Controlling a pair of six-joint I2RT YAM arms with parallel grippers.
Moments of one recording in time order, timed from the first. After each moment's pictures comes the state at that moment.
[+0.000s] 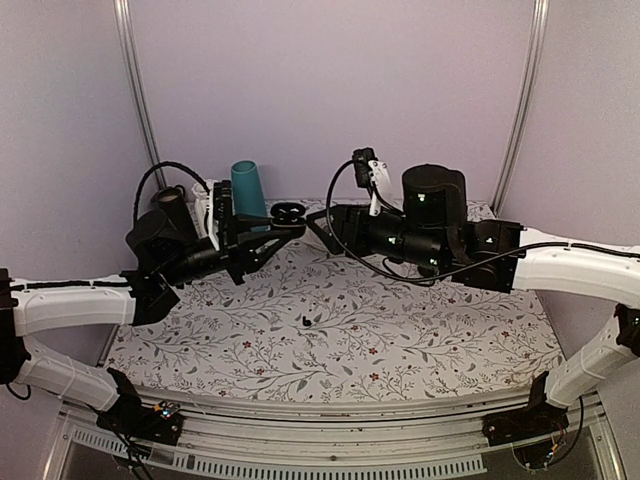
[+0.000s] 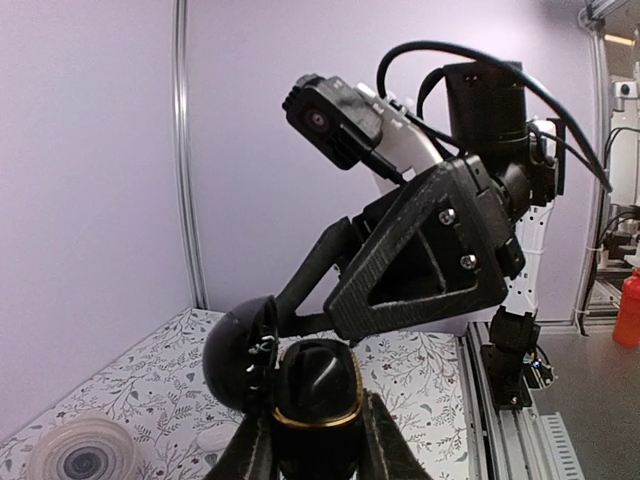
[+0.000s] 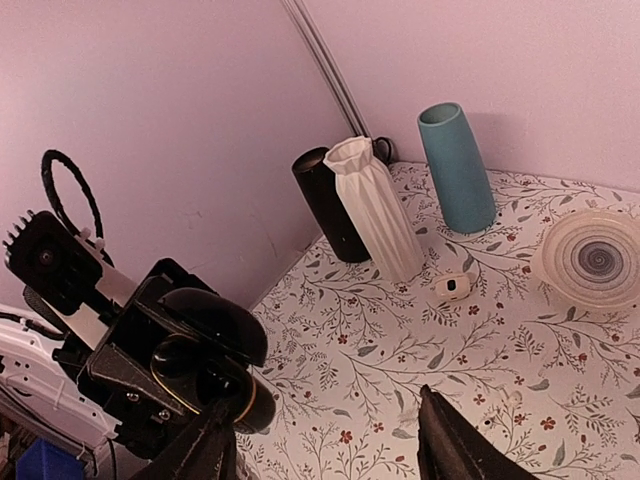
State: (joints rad) left arm -0.74 1.23 0.65 0.84 0.53 -0.10; right arm 1.11 1.46 1.28 -0.01 0.19 0.52
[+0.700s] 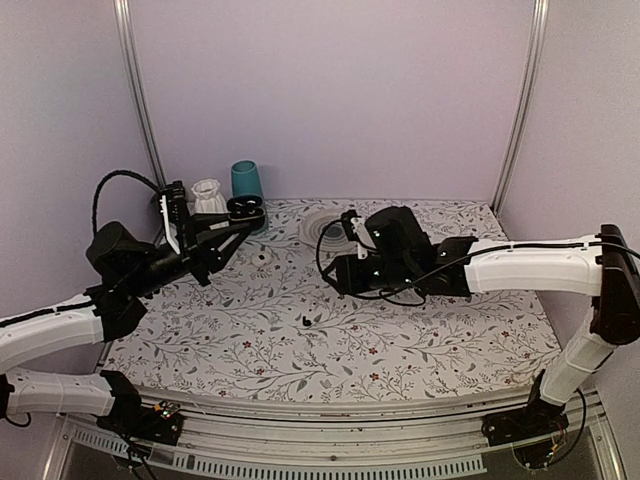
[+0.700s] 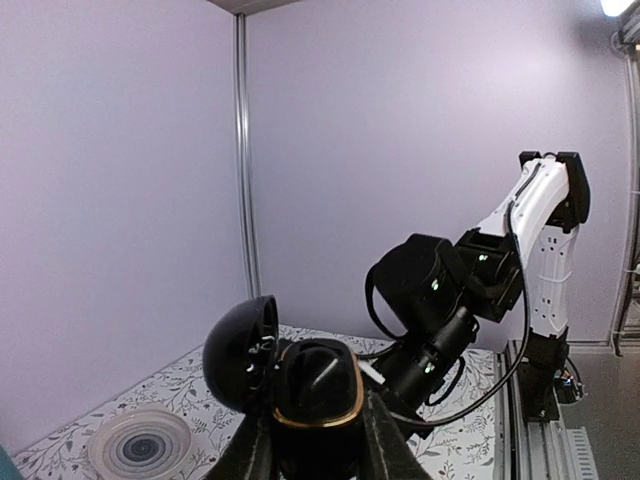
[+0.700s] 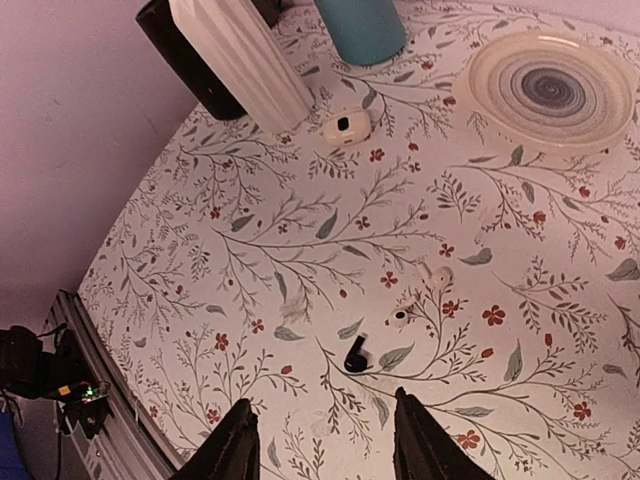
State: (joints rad) left arm -0.67 0.95 0.53 0.73 0.45 -0.10; right arm 0.99 1.62 1.16 -0.11 0.07 0.54
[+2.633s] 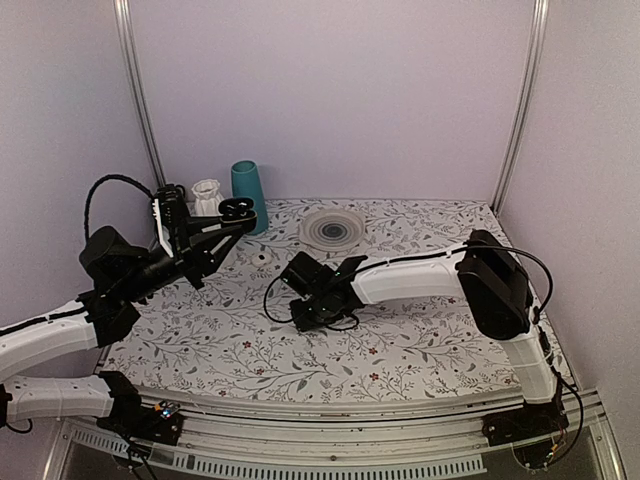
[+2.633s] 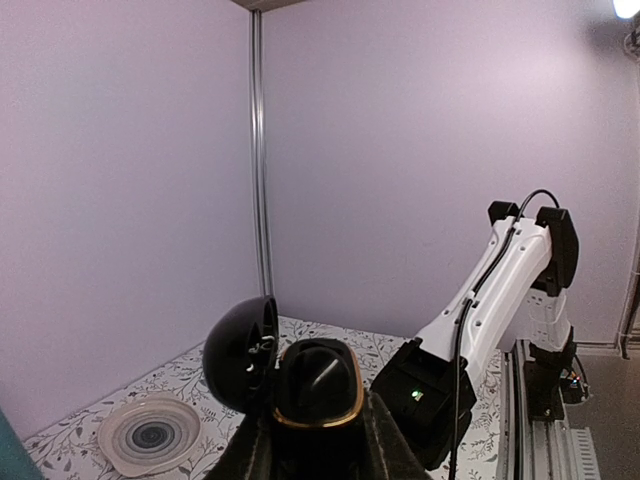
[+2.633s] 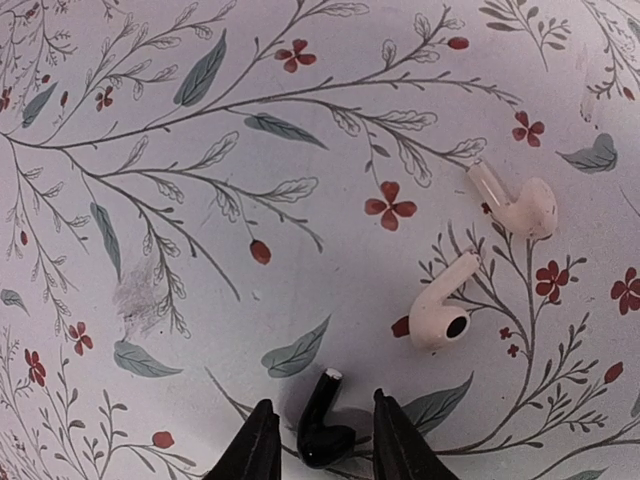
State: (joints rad) left arm -0.66 0.88 0.51 0.67 0.41 -0.10; right arm 1.08 2.27 1.70 -0.49 0.19 0.62
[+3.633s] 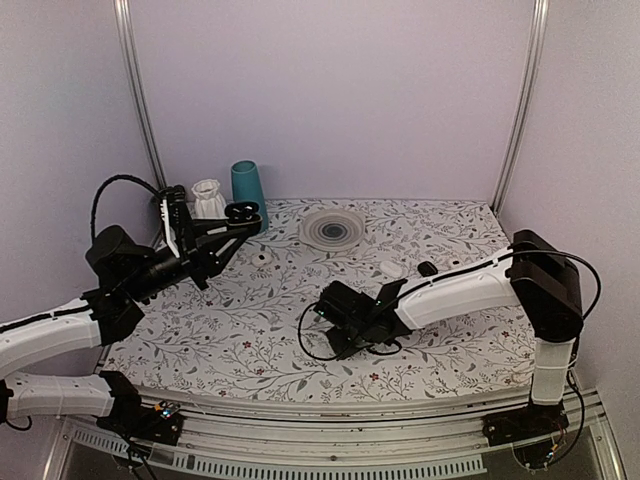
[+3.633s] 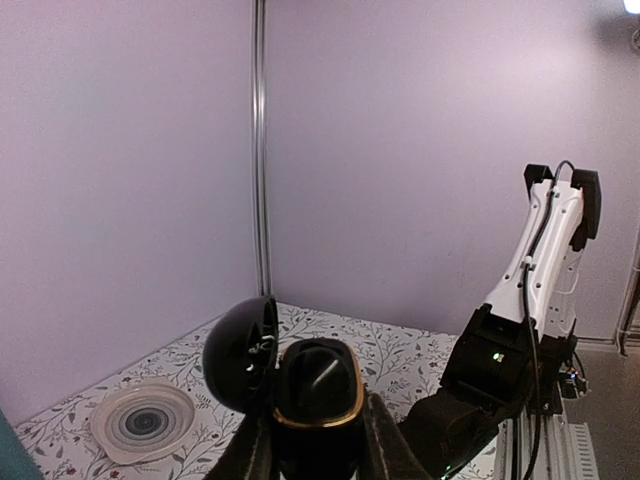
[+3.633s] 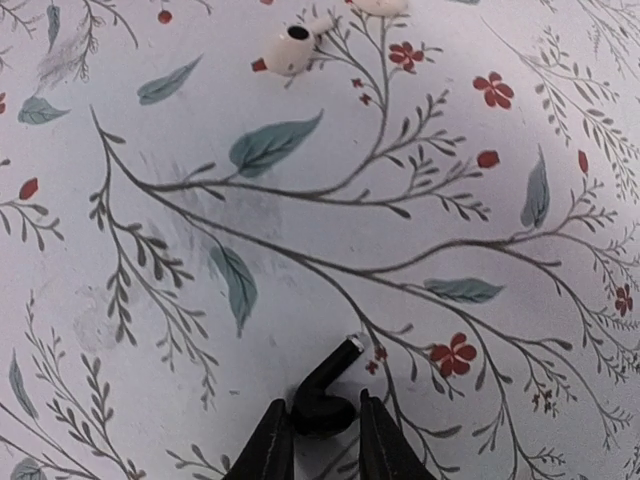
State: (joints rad) left arm -0.65 0.91 0.51 0.67 0.41 -0.11; right arm 1.13 2.00 1.26 -0.40 0.32 0.50
